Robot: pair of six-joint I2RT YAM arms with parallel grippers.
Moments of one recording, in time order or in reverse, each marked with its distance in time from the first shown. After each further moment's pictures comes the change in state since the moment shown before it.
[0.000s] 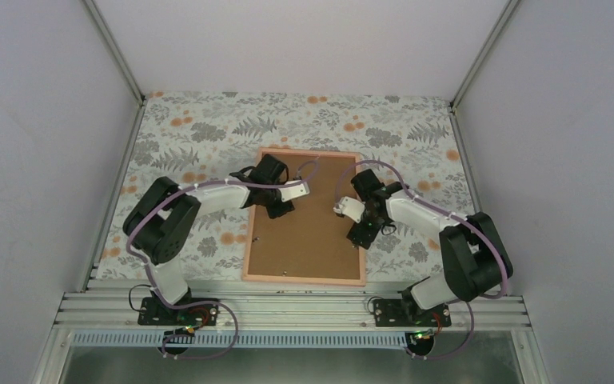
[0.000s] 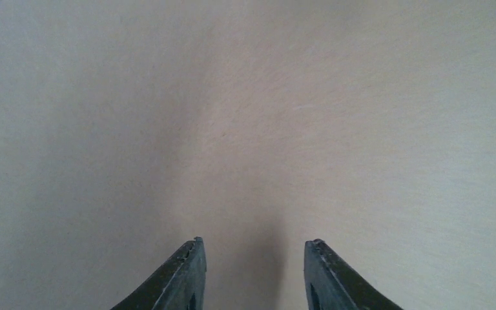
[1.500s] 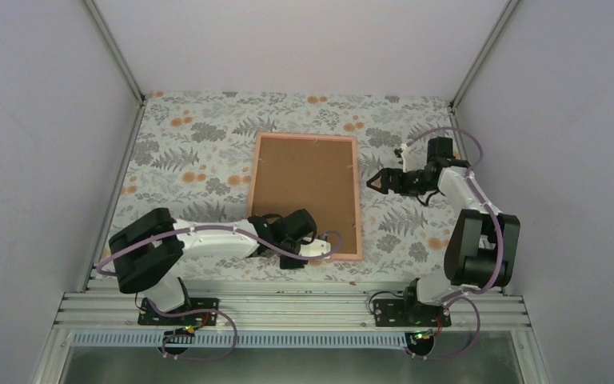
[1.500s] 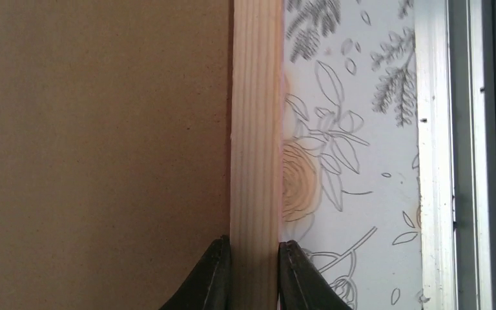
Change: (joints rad) left arm -0.480 -0.170 -0.169 -0.063 -0.167 -0.080; right arm -0.582 0.027 0.230 0.025 -0.686 0.370
